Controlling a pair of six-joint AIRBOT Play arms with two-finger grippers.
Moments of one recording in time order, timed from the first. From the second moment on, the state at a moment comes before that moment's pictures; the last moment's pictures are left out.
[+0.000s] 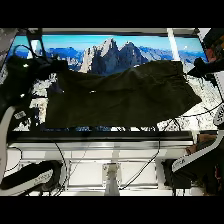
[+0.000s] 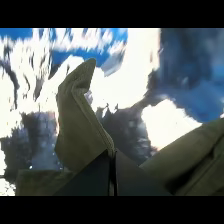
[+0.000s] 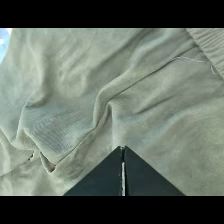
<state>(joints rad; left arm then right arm) -0.26 -1.26 1.33 -1.26 0.85 1.18 -0.49 -1.90 2.00 -1.05 1.47 1.57</state>
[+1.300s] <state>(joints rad) 0.17 -1.70 1.59 -1.75 0.90 1.58 -0.33 -1.91 2.00 -1.03 1.47 1.55</state>
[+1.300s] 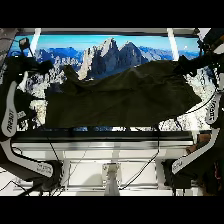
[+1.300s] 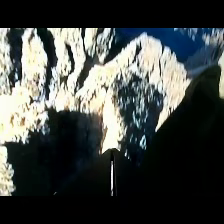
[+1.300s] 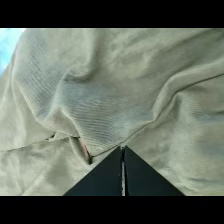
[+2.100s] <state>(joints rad) 0.23 -1.89 1.57 -2.18 1.19 1.88 -0.34 -1.91 2.00 -0.96 1.48 1.55</state>
